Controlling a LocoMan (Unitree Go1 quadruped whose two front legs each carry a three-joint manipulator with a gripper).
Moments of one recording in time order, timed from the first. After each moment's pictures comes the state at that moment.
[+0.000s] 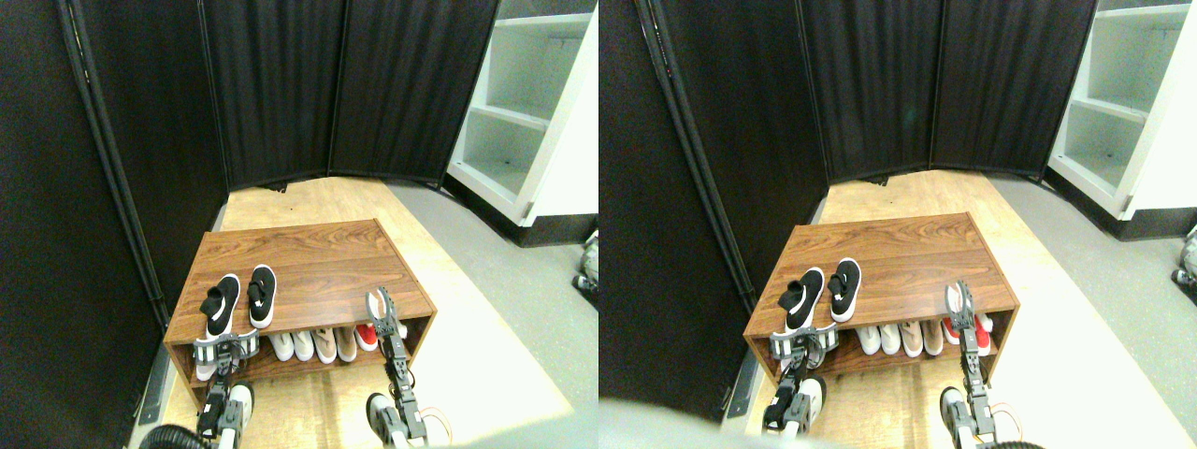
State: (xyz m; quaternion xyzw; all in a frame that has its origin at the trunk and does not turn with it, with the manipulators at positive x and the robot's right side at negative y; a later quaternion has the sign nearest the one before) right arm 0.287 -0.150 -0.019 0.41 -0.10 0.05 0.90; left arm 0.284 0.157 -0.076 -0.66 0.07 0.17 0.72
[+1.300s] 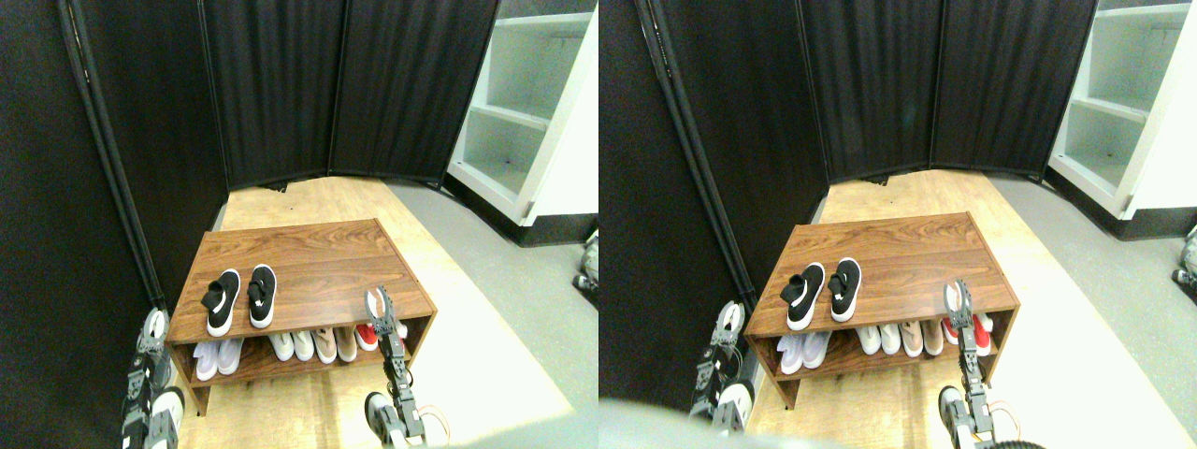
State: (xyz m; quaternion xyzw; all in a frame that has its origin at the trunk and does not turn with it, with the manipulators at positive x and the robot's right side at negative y) right arm 0.289 -0.146 -0.018 0.43 -0.11 0.05 0.90; left arm 0.260 0.274 -0.001 -0.40 -0.04 0.12 0.91
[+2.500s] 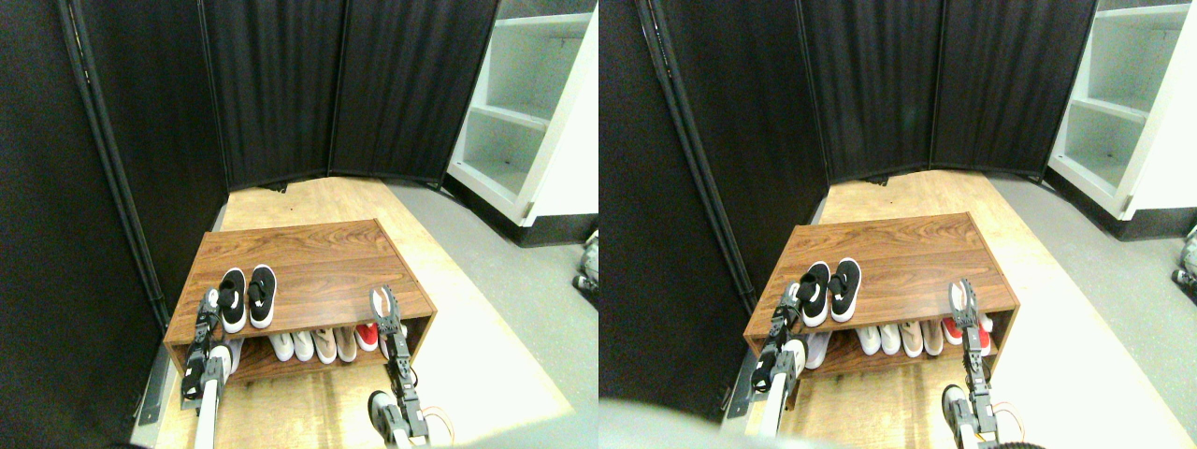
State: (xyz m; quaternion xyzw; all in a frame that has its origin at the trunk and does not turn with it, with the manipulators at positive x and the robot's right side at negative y) right arm 0.288 -0.155 -0.015 0.43 -0.12 0.04 0.89; left arm 0.322 0.202 -0.057 -0.39 0.08 0.13 0.91
